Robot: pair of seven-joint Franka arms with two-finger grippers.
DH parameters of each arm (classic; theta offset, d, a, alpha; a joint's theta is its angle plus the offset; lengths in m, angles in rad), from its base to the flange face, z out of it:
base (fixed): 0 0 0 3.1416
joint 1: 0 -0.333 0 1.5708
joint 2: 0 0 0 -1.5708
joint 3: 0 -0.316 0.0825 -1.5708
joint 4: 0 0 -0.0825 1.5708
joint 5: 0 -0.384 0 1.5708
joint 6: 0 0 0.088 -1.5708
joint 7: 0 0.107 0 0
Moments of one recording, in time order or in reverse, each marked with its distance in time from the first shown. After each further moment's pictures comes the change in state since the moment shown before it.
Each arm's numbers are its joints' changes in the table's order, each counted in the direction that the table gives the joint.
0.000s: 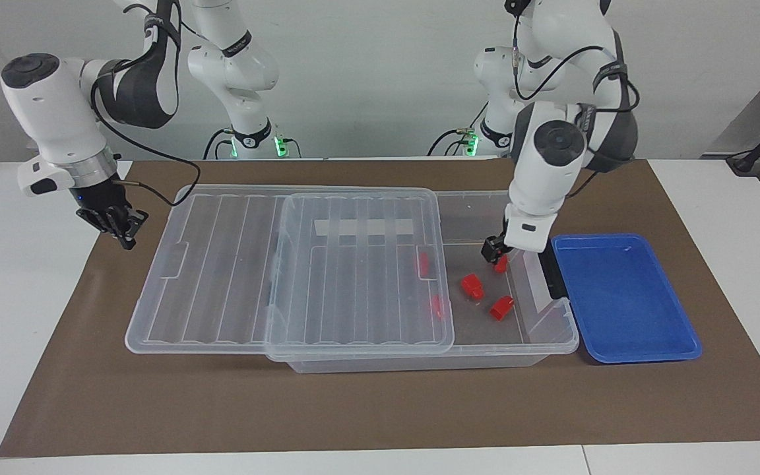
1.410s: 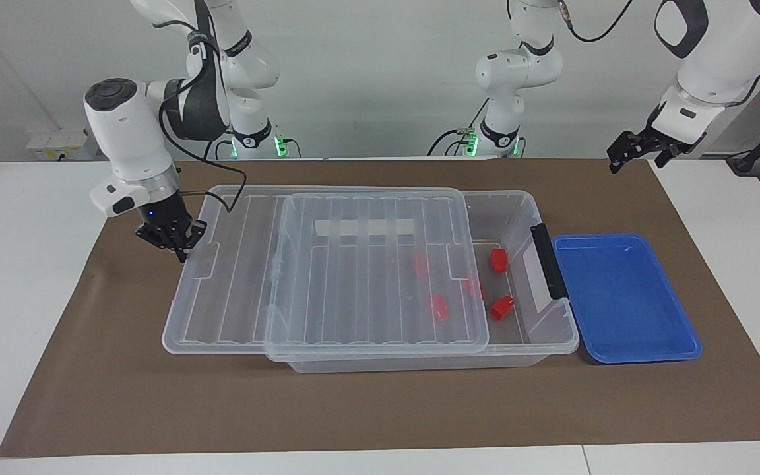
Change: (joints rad) left arm -0.325 -0.333 -0.020 -0.144 0.001 0.175 0.639; right arm -0.171 0.006 -0.010 -0.090 -0.005 -0.102 -0.066
